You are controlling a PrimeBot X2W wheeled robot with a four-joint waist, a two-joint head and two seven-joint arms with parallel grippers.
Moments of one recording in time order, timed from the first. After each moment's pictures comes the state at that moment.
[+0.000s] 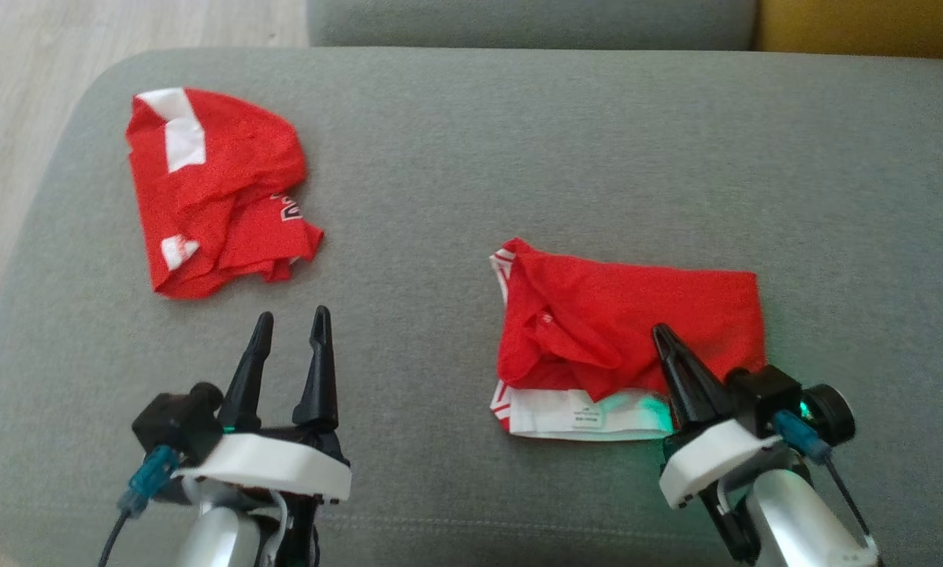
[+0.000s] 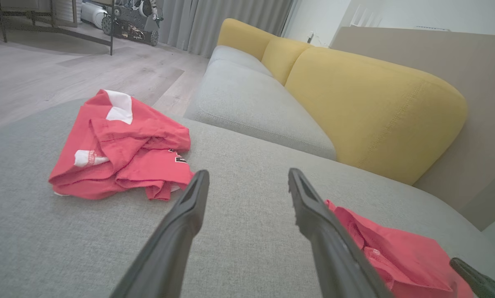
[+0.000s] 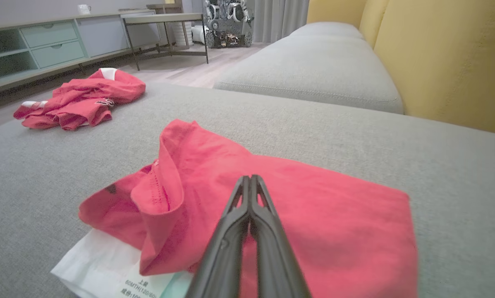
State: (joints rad) left arm -0.03 0.05 -0.26 0.11 -0.40 0.02 -0.25; right arm -0.18 -0.08 0.26 0.49 0.04 0.12 -0.25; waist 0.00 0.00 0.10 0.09
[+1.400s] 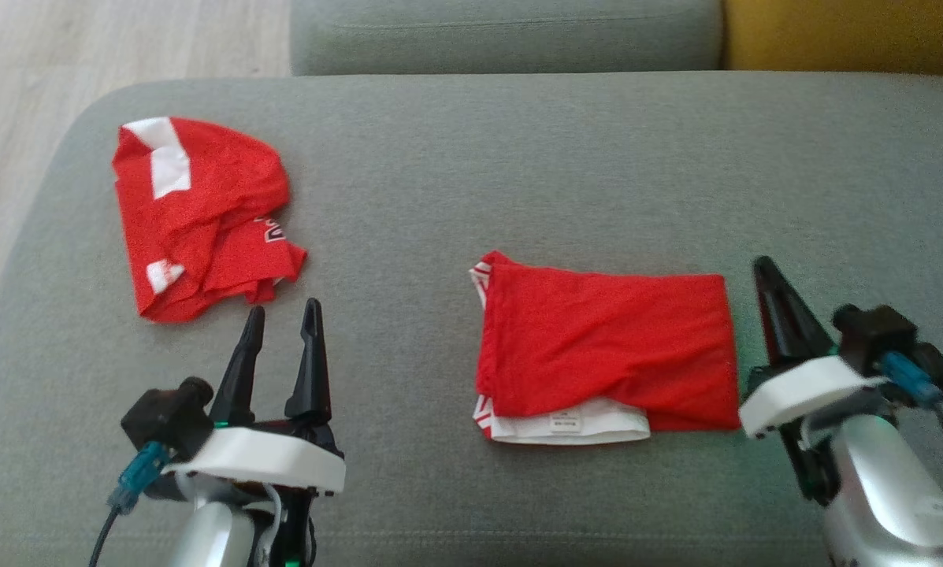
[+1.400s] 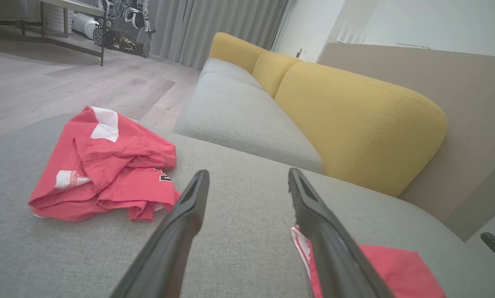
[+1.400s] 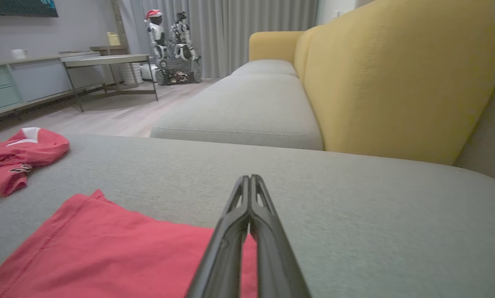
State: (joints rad) left arm -0.04 0.05 -0.25 0.11 -0.43 0.03 -0.25; right arm -0.31 -0.18 0.17 0.56 0.17 0.12 -0.25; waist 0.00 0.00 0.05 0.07
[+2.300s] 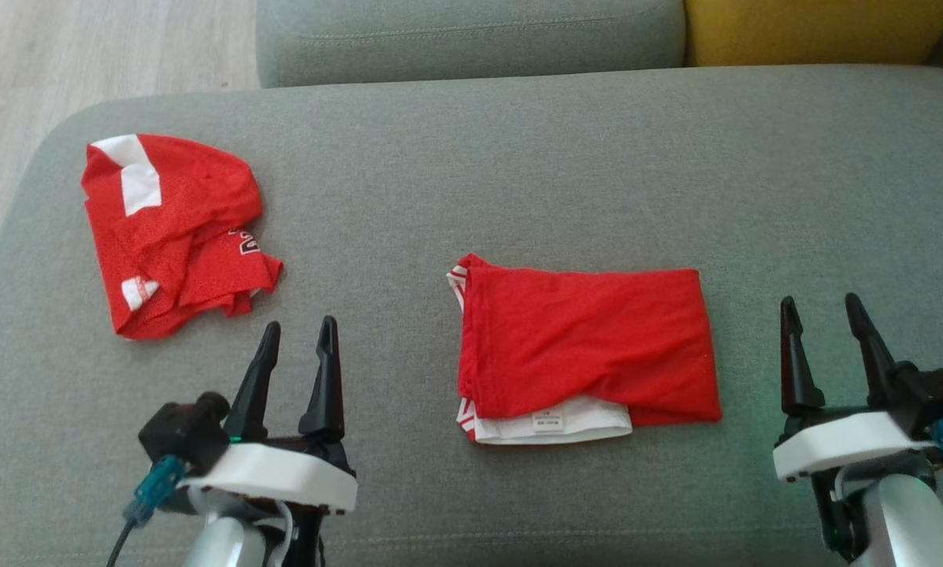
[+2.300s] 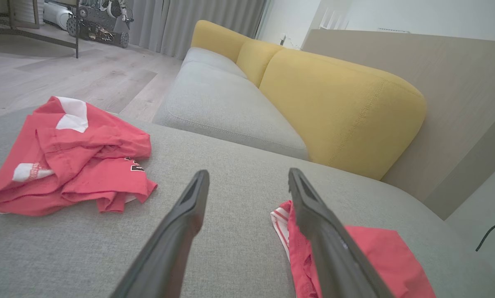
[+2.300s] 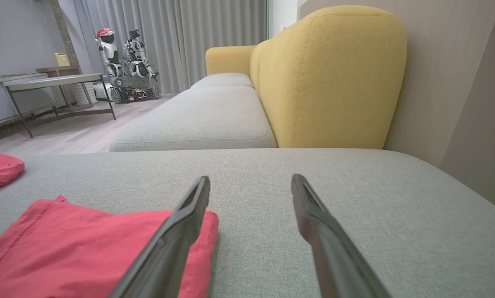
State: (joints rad) left arm -0.01 0.05 -0.27 0.10 -0.41 0.03 -0.25; right arm -0.10 -0.10 -0.04 0.34 0.09 0.12 -0.25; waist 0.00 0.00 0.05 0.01
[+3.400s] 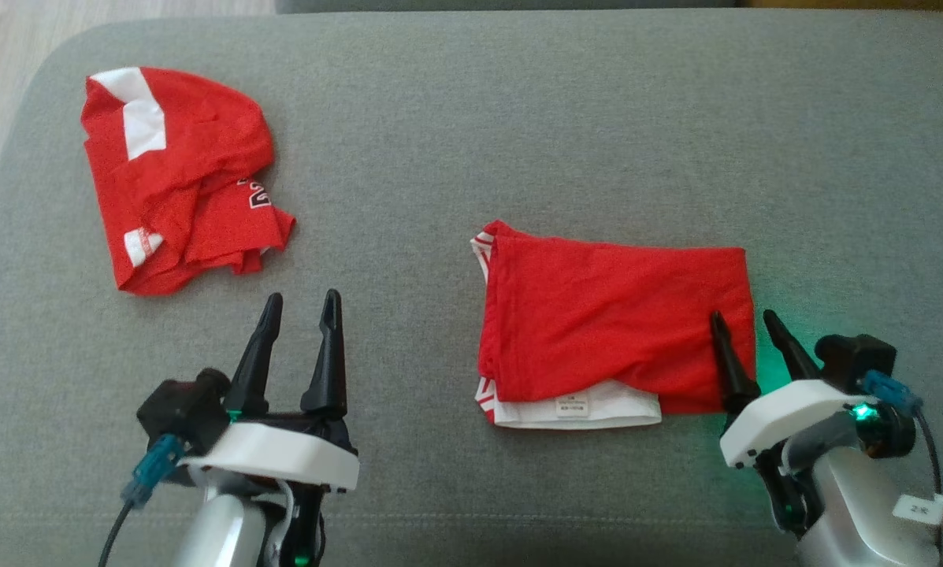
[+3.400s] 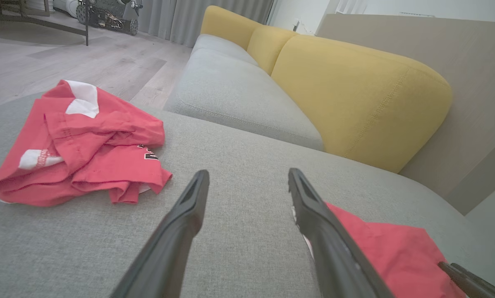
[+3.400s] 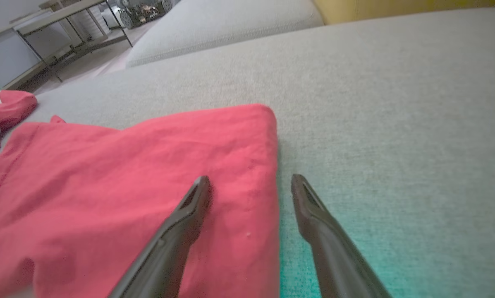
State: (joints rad) left arm -0.05 0.05 -0.28 0.09 -0.39 0.01 -0.25; right arm -0.24 -0.12 0.12 0.59 0.30 0.12 -0.13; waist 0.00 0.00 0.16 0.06
